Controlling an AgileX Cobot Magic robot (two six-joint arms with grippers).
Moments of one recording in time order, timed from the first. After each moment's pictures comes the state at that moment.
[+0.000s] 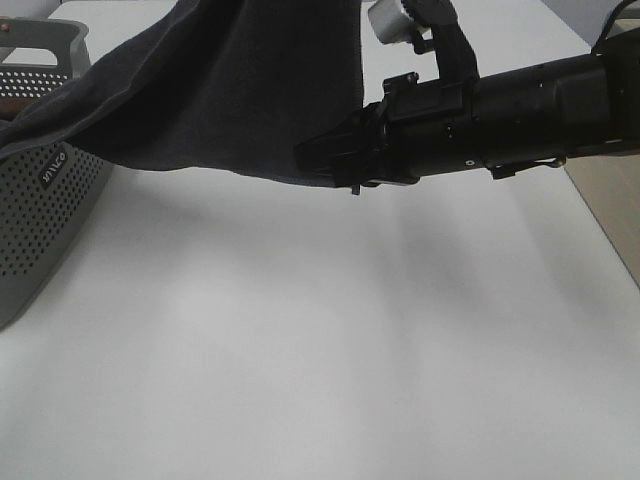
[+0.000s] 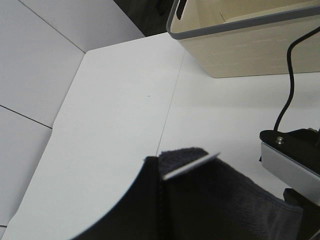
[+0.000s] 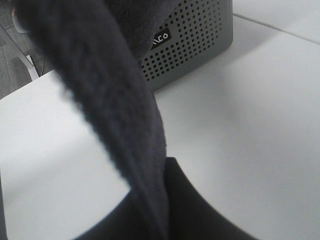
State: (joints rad) left arm -0.68 1.73 -2.09 -0.15 0.95 0.81; right arm 0.41 1.65 -0.86 1.66 0.57 -1.78
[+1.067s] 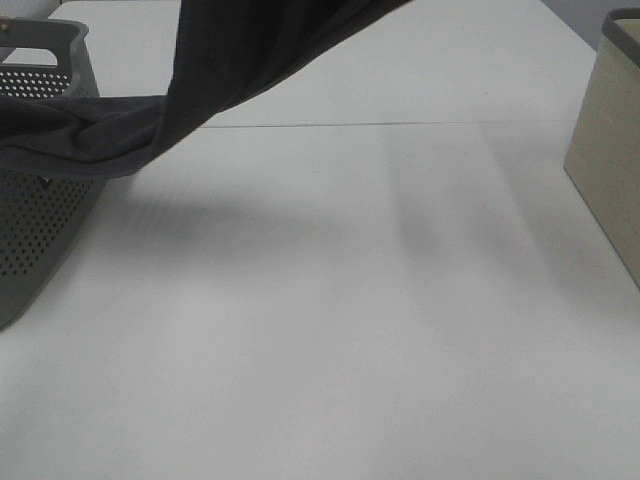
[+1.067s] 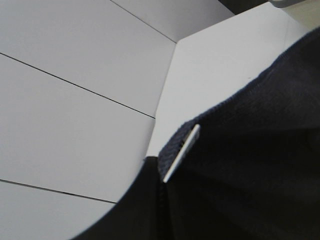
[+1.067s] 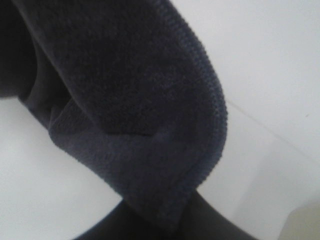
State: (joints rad) left arm -0.68 1.74 -2.09 0.17 0.72 0.81; right arm 0.41 1.49 -1.60 0.02 0.88 -0.27
